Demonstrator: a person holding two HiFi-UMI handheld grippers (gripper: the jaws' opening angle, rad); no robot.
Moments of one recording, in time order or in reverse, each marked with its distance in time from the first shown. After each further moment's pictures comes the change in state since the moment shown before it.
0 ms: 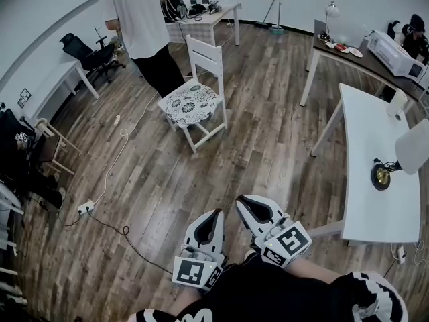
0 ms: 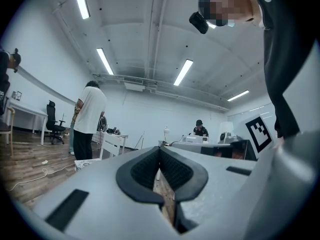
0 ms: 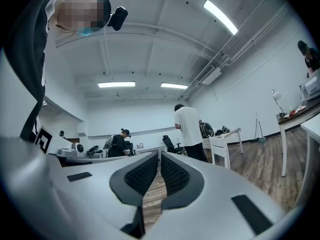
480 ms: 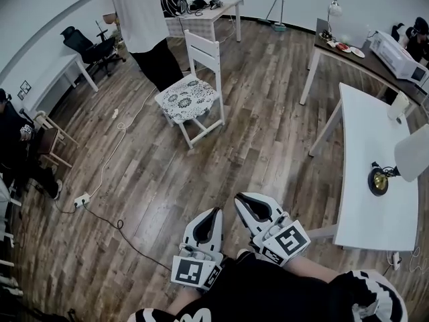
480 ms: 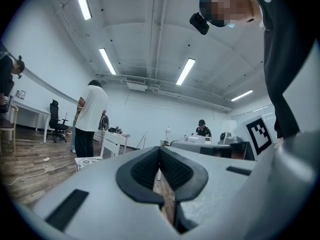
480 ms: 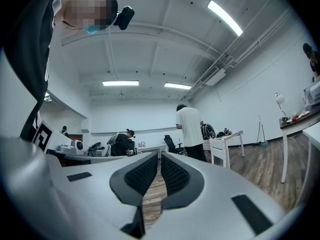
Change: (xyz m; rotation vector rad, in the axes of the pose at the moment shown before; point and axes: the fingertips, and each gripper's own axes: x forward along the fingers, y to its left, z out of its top) left arm 0.021 -0.024 -0.014 -0.014 -0.003 0.035; right arm -0.019 -0.028 -0.002 -0.040 0.003 0.034
